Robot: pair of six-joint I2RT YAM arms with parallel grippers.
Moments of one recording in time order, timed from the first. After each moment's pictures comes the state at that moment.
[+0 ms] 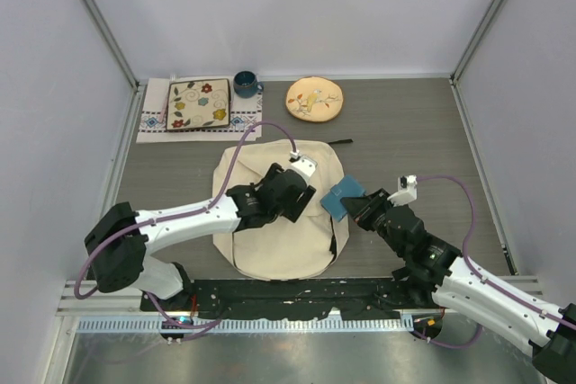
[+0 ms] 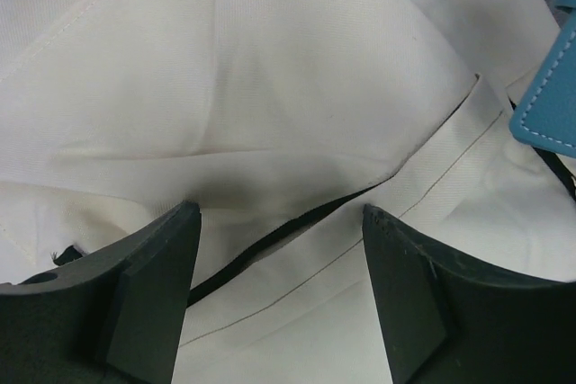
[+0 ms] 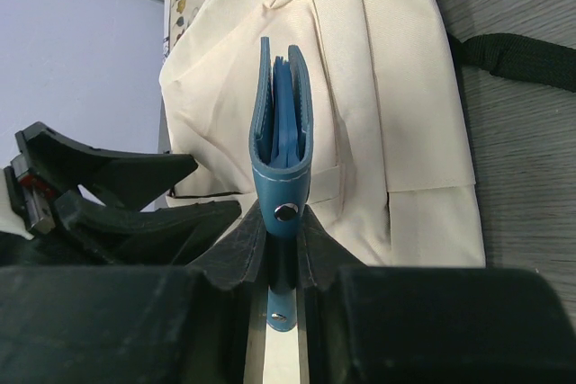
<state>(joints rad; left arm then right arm) -1.05 1.42 0.94 -0.33 -0.45 -0.22 0.82 0.51 0.24 -0.03 0.35 1.12</state>
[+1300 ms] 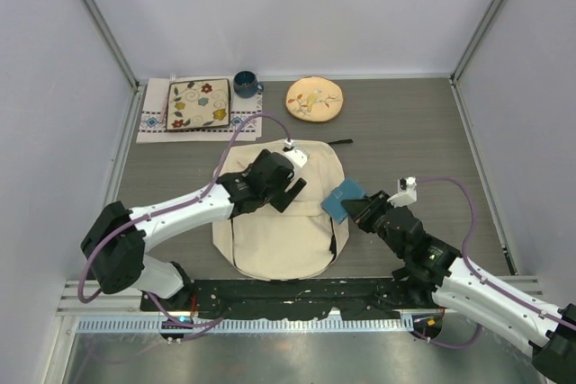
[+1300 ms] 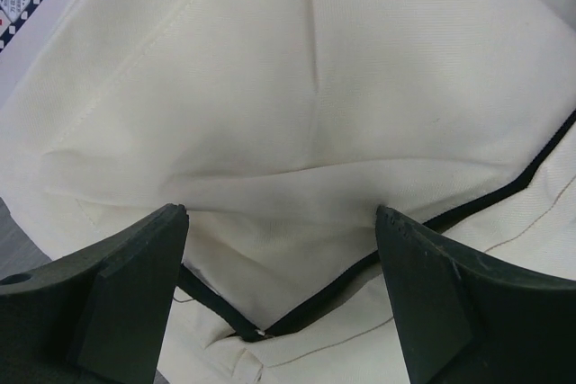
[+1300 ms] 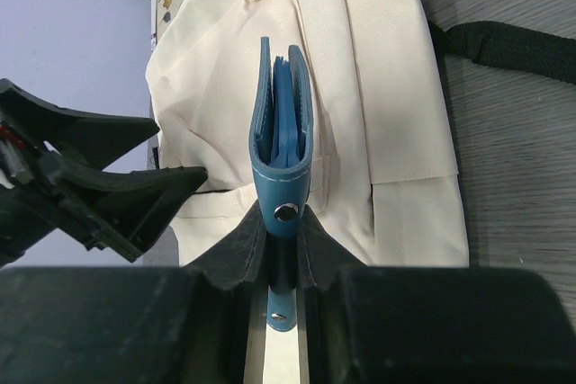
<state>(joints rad) -0.90 1.41 0.98 -0.37 -0.35 -0.01 0.82 0.50 0.22 -0.05 0.35 1.13</state>
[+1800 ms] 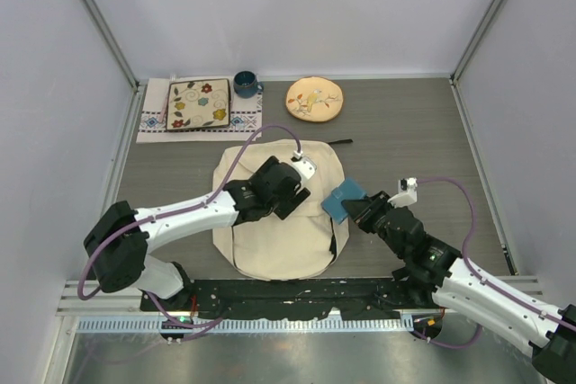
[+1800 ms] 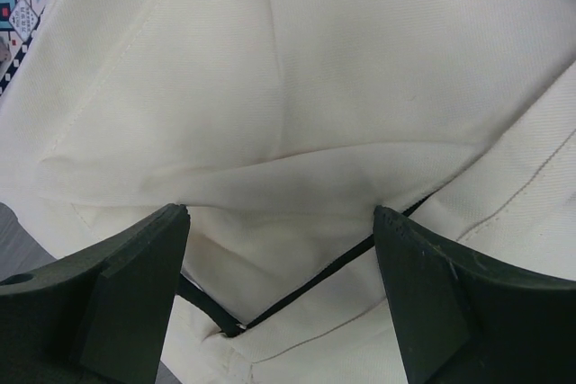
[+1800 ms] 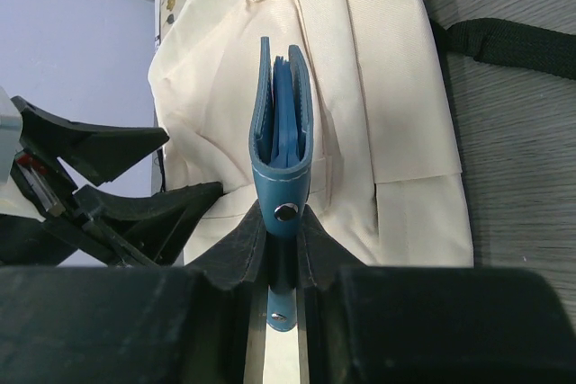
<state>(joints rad) -0.97 1.45 0.95 -0.36 -0.42 0.05 0.82 0.50 0.22 -0.05 0.35 1.15</state>
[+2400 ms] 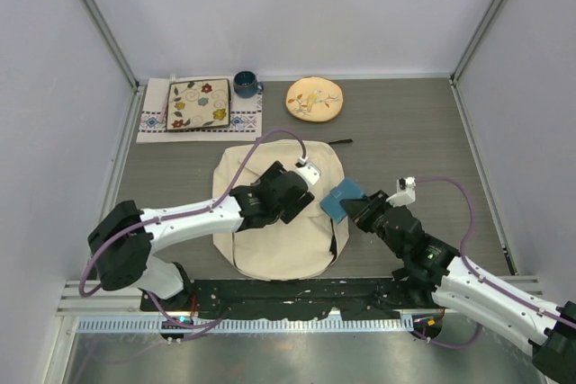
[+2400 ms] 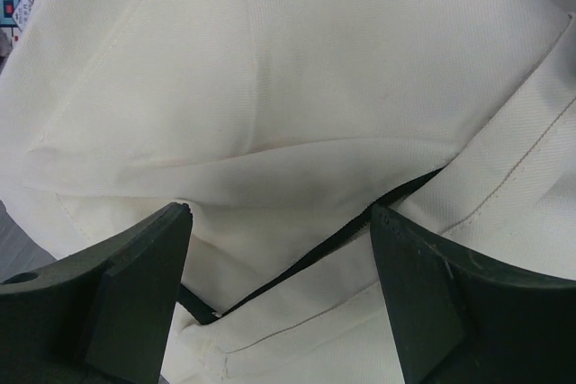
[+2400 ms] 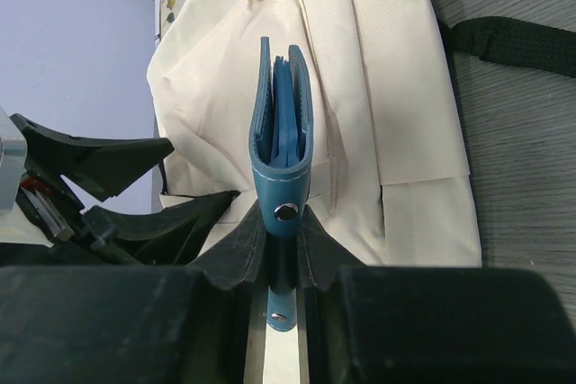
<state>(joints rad) -1.04 1.45 0.94 -0.35 -0.49 0.00 0.82 0.52 0.22 -0.02 0.35 1.15</state>
